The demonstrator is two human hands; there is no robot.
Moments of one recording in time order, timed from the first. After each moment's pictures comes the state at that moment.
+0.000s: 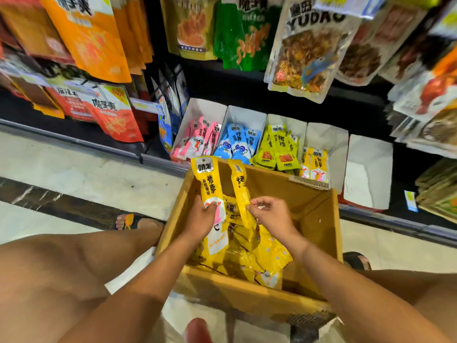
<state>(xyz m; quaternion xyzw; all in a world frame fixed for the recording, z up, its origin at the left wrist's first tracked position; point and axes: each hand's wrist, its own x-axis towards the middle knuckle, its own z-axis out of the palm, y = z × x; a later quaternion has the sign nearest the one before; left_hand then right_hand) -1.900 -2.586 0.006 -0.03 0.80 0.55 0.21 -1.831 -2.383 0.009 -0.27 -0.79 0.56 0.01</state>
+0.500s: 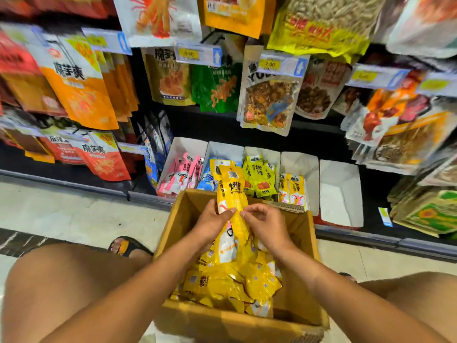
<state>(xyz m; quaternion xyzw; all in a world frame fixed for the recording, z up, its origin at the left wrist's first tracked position) -1.903 -2.507 0.087 0.01 0.67 0.68 0.31 -1.822 -2.362 0.099 -0.22 -0.79 0.55 0.12</state>
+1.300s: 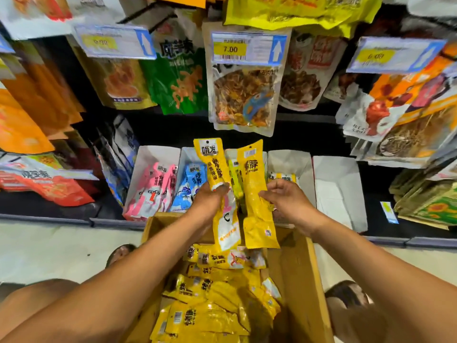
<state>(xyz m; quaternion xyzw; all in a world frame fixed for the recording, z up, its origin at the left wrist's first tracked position) -2.007 -2.389 0.099 0.01 0.68 0.66 0.32 -1.897 -2.215 0.112 -0.31 -0.71 0.63 0.02</state>
